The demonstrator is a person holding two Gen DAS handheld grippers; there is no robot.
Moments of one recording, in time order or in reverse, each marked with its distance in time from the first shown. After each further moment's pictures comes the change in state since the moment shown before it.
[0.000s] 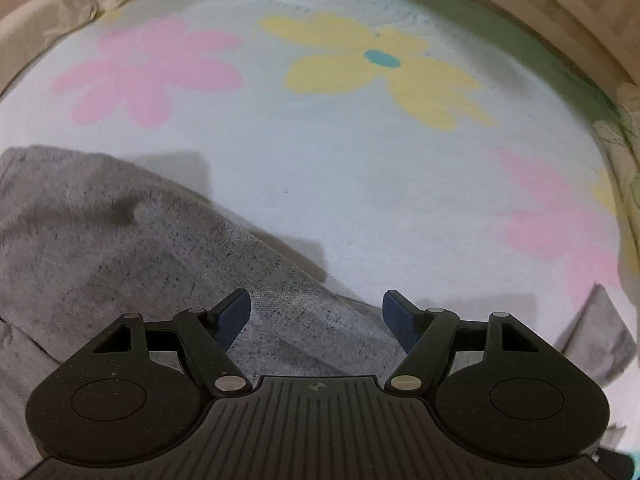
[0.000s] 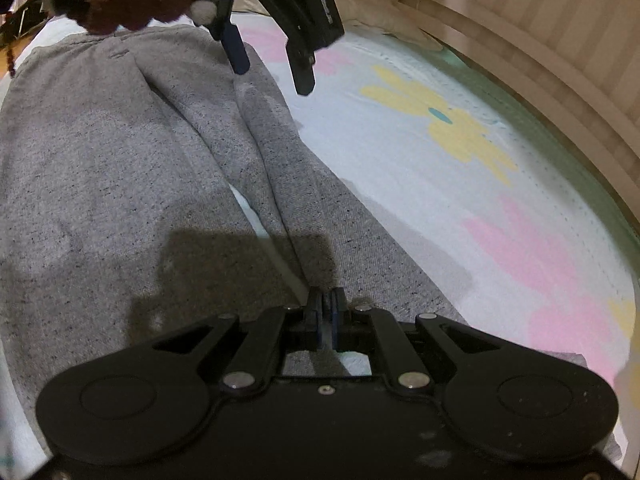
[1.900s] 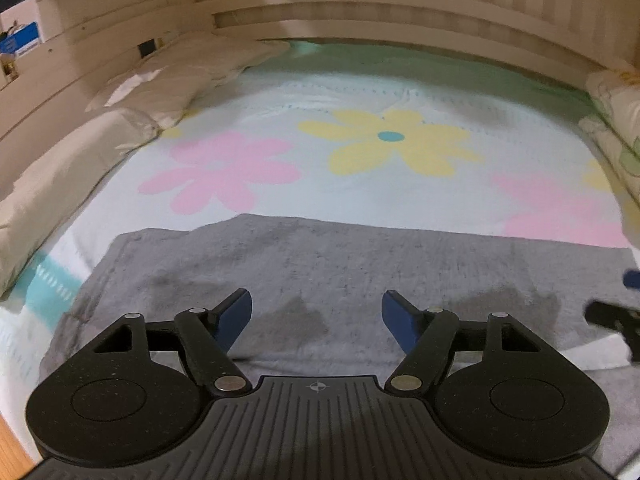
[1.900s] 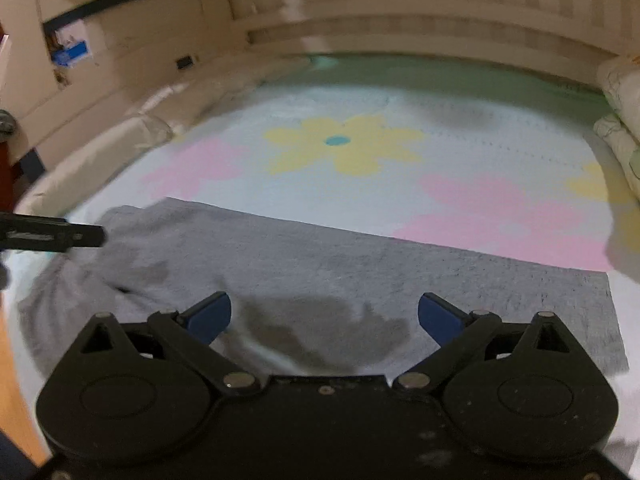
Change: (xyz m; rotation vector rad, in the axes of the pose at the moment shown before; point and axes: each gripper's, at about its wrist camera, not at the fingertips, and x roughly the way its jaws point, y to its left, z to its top) left arm -0.115 0.009 -0.074 0.198 -0.302 0.158; right arm -0.061 -0.085 0.035 0.606 -0.041 -0.029
